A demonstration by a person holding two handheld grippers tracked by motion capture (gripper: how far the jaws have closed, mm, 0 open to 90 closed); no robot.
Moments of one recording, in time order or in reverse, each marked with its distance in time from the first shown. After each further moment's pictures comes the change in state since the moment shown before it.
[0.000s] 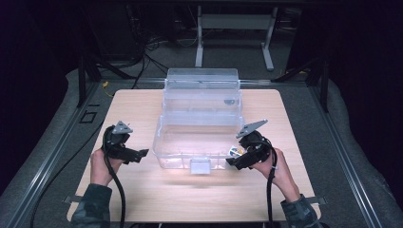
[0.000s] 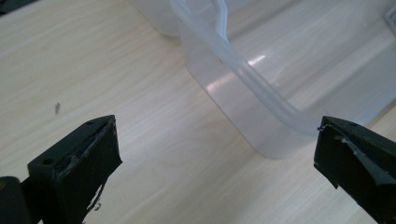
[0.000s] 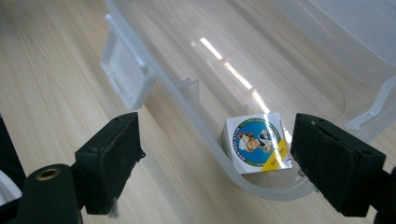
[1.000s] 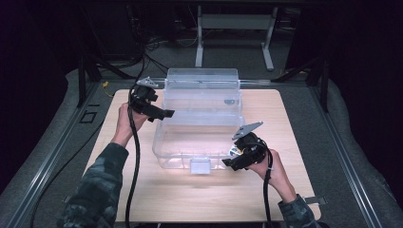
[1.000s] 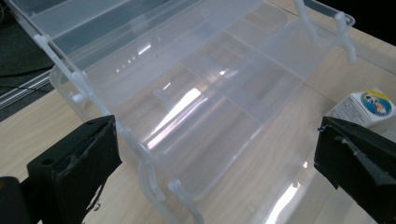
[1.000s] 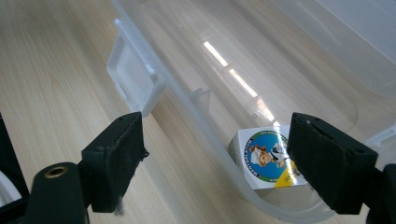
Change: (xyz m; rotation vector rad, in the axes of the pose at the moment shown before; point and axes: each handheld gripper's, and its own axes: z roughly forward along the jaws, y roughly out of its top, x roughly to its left) left arm 0.009 0.140 0.046 -0.081 -0.192 0.086; right arm 0.008 0.003 0.010 -0.012 0.007 -0.025
